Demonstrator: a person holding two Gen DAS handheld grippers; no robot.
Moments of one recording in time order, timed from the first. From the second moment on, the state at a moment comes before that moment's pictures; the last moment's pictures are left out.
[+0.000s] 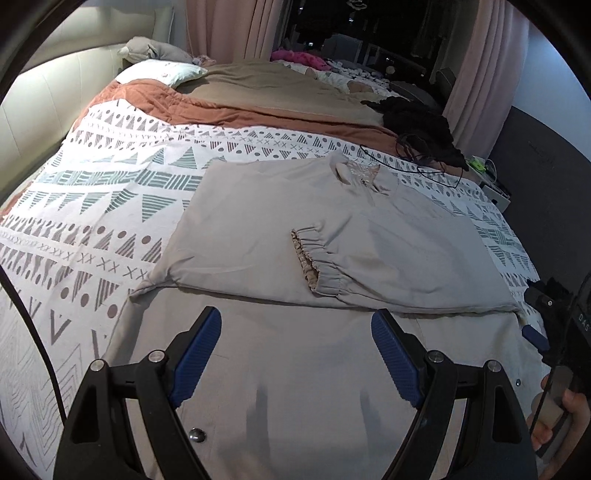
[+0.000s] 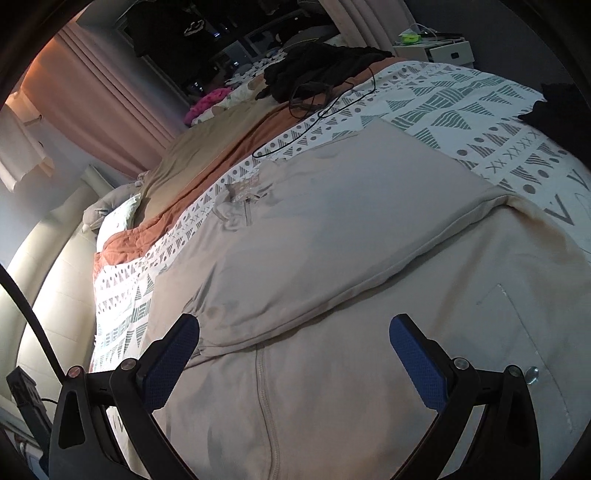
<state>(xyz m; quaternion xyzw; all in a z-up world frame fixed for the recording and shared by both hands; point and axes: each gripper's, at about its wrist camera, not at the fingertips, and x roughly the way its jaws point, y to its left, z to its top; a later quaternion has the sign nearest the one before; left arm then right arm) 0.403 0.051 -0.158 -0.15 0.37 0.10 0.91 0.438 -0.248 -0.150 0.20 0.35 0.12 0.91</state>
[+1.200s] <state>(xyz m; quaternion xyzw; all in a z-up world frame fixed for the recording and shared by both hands) 0.117 0.056 -0.081 -0.14 0.25 0.14 0.95 0.119 -0.402 -0.086 0.14 0.25 0.03 0.96</state>
